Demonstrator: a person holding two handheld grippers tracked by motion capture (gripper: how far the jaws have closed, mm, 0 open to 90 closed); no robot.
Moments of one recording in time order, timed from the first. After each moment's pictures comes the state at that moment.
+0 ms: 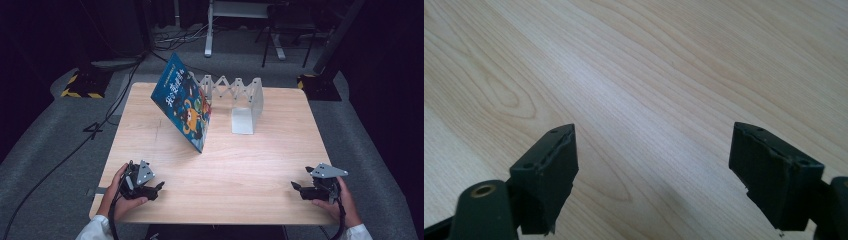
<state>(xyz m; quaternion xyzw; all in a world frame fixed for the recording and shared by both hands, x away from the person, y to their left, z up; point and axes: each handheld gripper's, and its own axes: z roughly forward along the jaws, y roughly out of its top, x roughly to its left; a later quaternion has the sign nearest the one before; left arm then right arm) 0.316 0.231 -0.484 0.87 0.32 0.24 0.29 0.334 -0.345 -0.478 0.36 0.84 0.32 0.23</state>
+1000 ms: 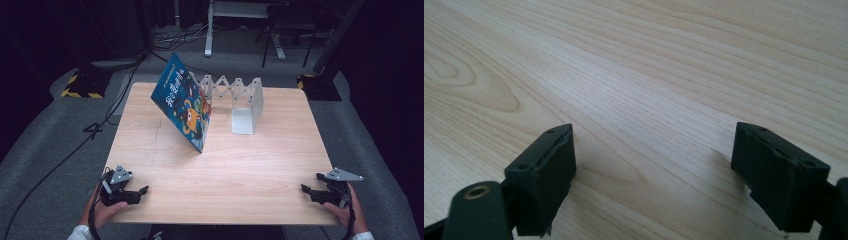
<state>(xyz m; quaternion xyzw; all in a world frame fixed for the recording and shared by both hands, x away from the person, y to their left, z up) 0.306 0.287 -0.506 0.82 0.43 0.17 0.33 0.329 -0.387 -0.505 0.45 0.80 0.35 0.20</state>
